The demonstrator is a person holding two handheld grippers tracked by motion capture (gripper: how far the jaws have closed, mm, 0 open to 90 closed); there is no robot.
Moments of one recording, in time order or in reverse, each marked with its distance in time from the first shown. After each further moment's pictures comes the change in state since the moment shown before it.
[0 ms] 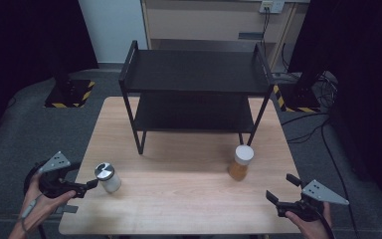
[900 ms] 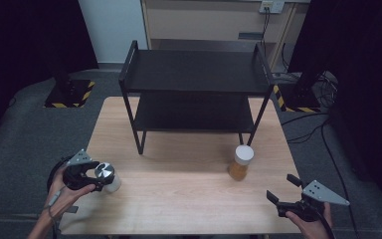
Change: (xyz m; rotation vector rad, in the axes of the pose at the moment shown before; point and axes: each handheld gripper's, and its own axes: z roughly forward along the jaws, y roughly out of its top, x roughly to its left) left arm 0.013 0.004 0.060 0.052 -0.050 0.002; right arm 0.001 0.000 -0.001 0.002 -0.011 0.001
